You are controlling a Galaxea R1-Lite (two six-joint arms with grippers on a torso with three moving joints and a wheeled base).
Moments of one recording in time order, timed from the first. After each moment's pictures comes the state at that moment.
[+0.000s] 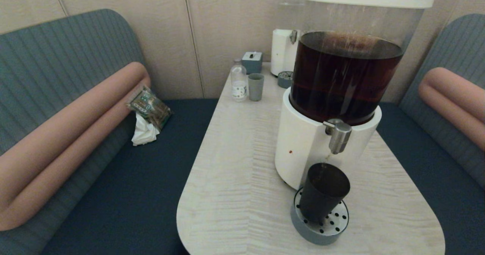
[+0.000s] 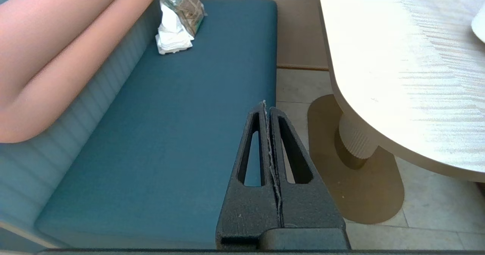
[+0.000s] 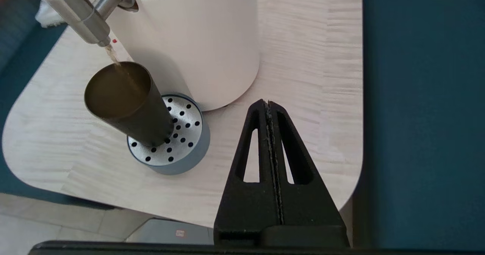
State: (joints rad) left arm 0.01 0.00 0.00 0.00 0.02 -0.02; right arm 0.41 0.79 -0.73 0.21 -0.29 0.19
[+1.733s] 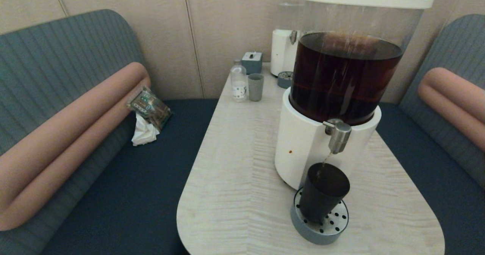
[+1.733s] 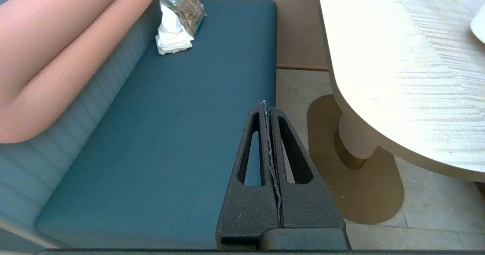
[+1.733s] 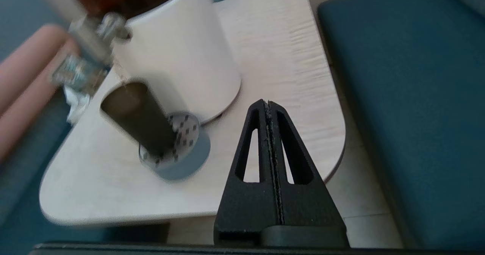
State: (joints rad) left arm 0.01 0.00 0.00 0.00 0.02 -0.02; right arm 0.00 0.16 -0.52 0.35 -0.03 0.34
